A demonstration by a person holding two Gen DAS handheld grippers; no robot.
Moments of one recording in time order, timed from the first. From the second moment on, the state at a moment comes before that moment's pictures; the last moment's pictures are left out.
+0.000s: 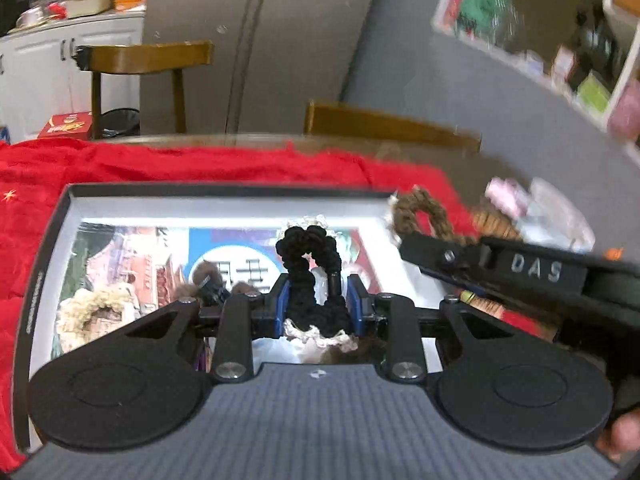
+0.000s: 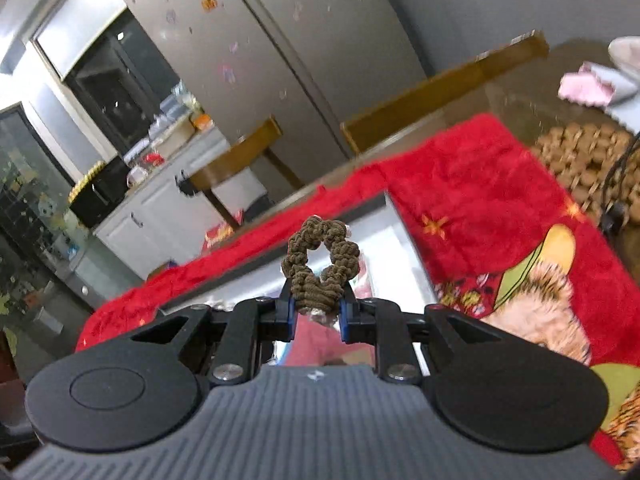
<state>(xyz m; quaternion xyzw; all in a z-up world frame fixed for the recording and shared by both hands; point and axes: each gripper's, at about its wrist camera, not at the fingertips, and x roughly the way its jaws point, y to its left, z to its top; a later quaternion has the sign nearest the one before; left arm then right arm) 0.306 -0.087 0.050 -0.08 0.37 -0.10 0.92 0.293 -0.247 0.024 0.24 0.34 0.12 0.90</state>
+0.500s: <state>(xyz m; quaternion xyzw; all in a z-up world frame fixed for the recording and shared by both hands) 0.312 -0.088 0.022 -0.04 0.40 -0.10 0.91 0.302 -0.235 -0.003 0.21 0.37 0.10 0.90</state>
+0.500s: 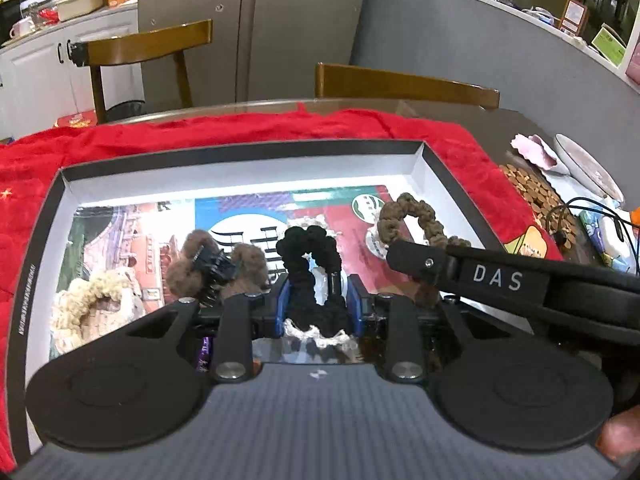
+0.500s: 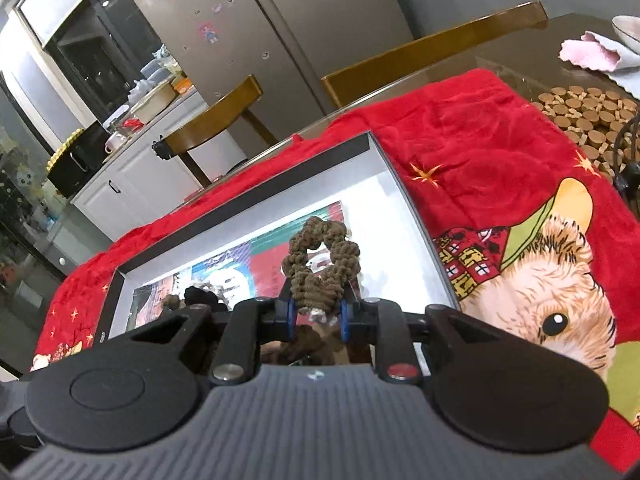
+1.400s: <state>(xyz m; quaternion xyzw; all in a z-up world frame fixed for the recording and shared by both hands) 0.316 -0.088 0.017 -0.03 0.40 -0.09 0.91 0.302 -0.235 -0.004 0.22 0.38 0.11 0.89</state>
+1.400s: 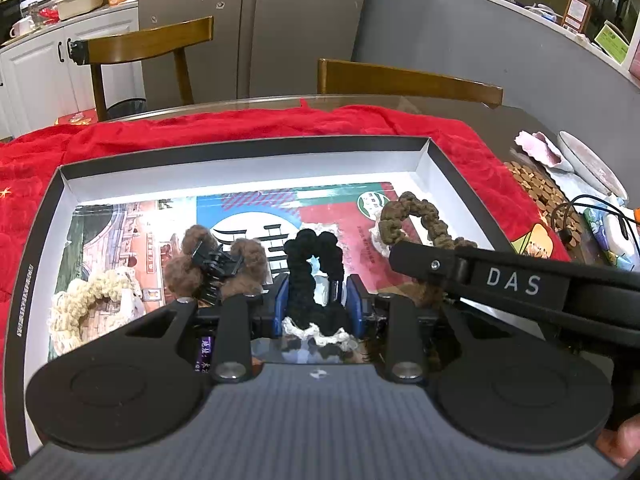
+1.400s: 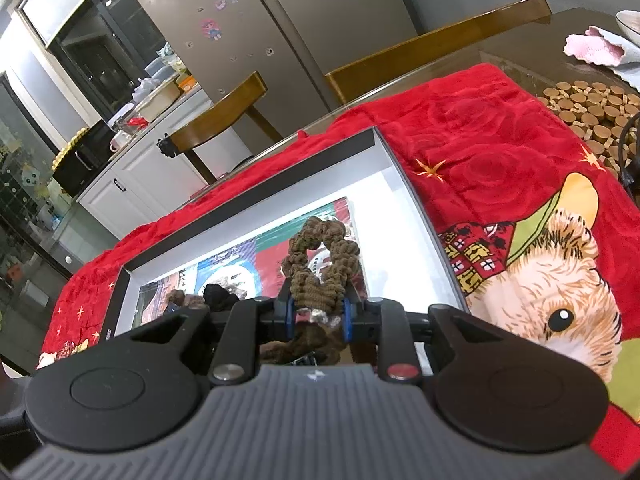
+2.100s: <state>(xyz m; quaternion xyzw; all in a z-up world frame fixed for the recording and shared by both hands) 0.318 -0.087 0.016 -0.04 0.40 -0.10 0.91 0.303 -0.243 0.000 0.25 0.39 0.12 0.88</state>
